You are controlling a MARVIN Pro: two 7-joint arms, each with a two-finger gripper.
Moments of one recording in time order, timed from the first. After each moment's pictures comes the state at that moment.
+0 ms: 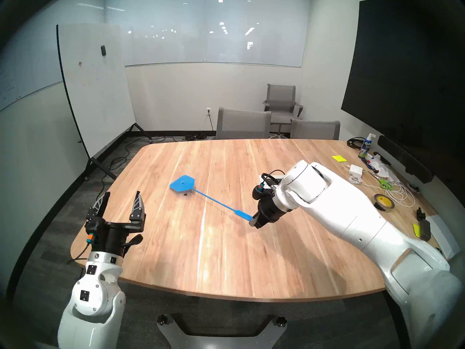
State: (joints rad) left arm 2.09 -1.47 -1.64 -2.09 -0.09 -0.33 0.06; right arm -0.78 -0.86 0.67 -1.46 0.30 0.96 0.87
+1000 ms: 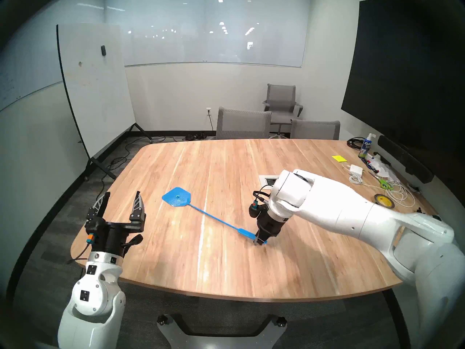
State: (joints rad) left arm 2.09 -1.47 -1.64 -2.08 -0.09 -0.33 0.06; right arm -0.52 -0.85 0.24 -1.36 0.47 0.96 0.87
